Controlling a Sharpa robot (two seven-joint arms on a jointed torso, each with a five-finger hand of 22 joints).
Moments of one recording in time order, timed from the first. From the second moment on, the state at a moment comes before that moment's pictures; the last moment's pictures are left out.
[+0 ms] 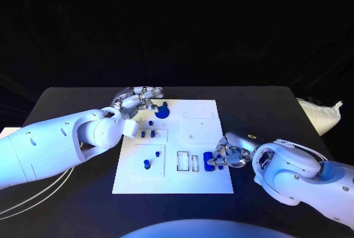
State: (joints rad) left arm 1.16 -0.84 -0.03 1.50 0.05 -0.24 0.34; left_hand 1.34 -0.10 0.34 0.04 0.14 1.01 0.18 0.12 0.07 1.11 0.11 0.20 0.09 1.24 0.03 0.95 0.52 0.17 1.20 0.12 0.51 0.85; right arm 0.88 -1.02 0.10 1.95 -1.56 -0.20 -0.57; right_hand 1.20 -0.06 -0.17 0.29 0.31 1.00 0.10 0.24 0.21 1.41 0.02 1.28 1.29 1.47 -0.06 1.51 1.31 0.09 1.46 0.04 1.35 1.17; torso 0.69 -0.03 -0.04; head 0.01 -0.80
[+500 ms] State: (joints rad) left arm 1.15 -0.84 -0.03 1.50 0.05 -0.24 0.34; left_hand 1.34 -0.10 0.34 0.04 0.14 1.01 0.18 0.12 0.07 1.11 0.11 0.20 0.09 1.24 0.03 0.95 0.52 0.17 1.20 0.12 0.51 0.85; right arm 0.87 -0.98 0.10 1.92 -1.58 -0.18 -0.58; right_hand 1.19 -0.06 -0.17 0.29 0.34 1.00 0.10 0.25 0.22 1.41 0.02 1.29 1.31 1.47 -0.06 1.51 1.31 0.09 1.46 0.04 1.35 1.18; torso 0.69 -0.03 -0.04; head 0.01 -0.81
